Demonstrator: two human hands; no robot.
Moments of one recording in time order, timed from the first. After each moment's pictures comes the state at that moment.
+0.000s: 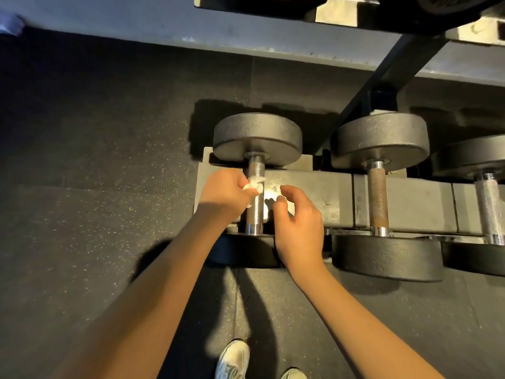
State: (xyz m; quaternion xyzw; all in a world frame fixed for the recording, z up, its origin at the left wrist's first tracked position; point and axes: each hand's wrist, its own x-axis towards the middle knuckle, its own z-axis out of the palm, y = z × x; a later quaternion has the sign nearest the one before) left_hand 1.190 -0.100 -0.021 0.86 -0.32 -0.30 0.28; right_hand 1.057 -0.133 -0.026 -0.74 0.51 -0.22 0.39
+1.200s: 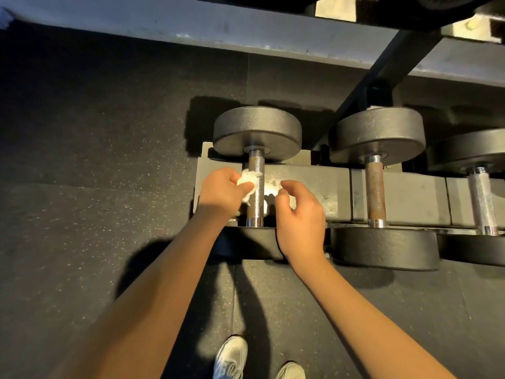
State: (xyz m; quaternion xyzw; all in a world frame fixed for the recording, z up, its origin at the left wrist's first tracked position) left_hand 1.189 -0.089 -0.026 0.84 -0.23 -0.32 0.36; right_hand 1.057 -0.130 -0.025 -0.75 0.50 -0.24 0.38
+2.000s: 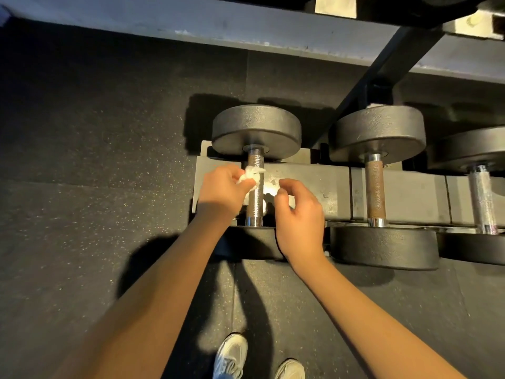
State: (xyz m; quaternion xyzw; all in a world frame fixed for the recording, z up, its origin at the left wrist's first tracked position) left_hand 1.186 -0.091 -0.032 0.84 -0.26 -0.27 0.39; right_hand 1.057 -0.130 -0.022 -0.75 0.48 -0.24 0.39
